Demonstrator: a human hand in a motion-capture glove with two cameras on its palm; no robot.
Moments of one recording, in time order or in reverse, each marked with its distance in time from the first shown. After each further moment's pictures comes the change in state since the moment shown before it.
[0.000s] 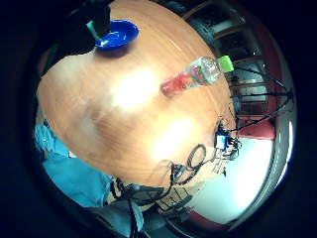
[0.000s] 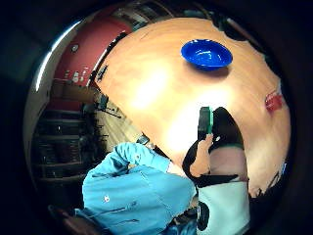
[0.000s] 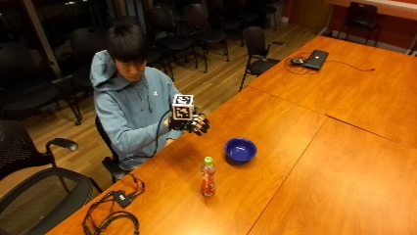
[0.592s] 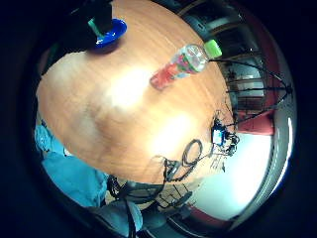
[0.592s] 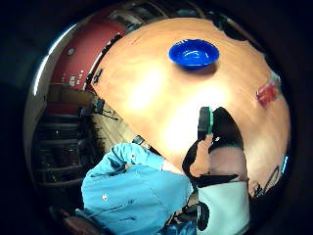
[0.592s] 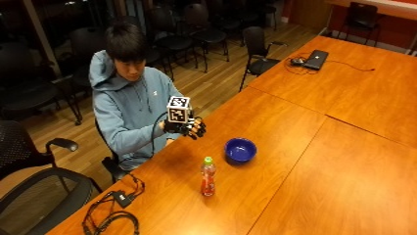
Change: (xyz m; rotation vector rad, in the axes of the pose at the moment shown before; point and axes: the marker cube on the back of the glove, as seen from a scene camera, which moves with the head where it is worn) arm 0.039 0.014 -0.013 -0.010 0.022 0.063
